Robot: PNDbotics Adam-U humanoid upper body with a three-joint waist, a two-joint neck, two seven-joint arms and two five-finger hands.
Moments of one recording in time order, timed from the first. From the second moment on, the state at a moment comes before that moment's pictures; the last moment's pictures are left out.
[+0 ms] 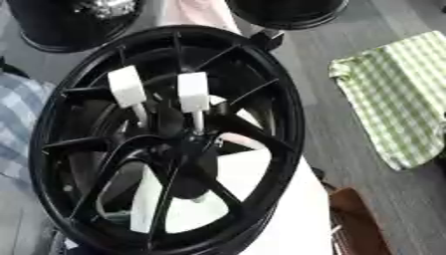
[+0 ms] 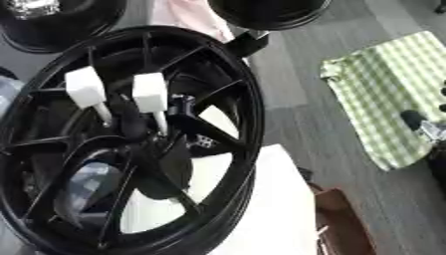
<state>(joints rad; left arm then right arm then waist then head) -1.30 0.75 -0.59 -1.65 -0.09 0.07 -0.69 0.13 -0.54 -0.37 -1.85 -0.10 -0.15 -0.13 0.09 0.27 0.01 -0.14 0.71</state>
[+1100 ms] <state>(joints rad) -1.23 0.81 -0.64 -1.78 -0.13 0.16 -0.85 0.13 -0.53 -0.36 -1.85 -0.09 -0.15 -0.11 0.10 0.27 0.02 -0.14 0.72</state>
